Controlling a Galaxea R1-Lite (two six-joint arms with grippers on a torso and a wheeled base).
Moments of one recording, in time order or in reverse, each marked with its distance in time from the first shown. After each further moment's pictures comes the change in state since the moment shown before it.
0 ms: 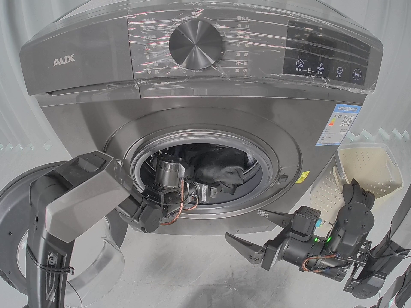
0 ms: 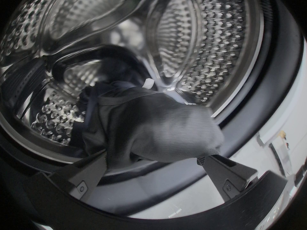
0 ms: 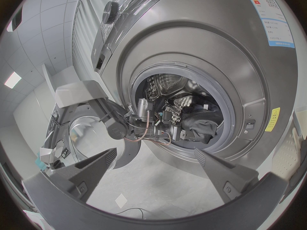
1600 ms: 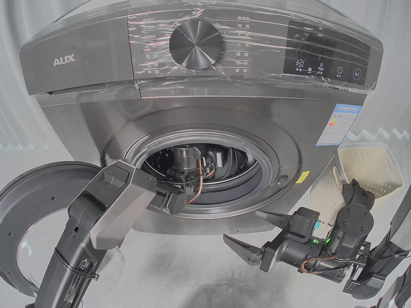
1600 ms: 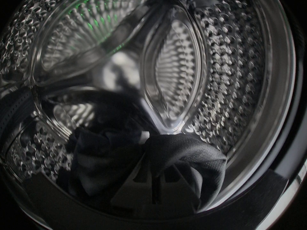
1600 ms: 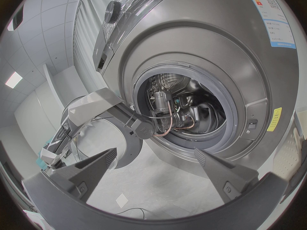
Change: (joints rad) left arm -0.014 0.249 -0.550 -0.063 0.129 0.002; right arm 0.013 0.001 -0.003 -0.001 0.000 0.000
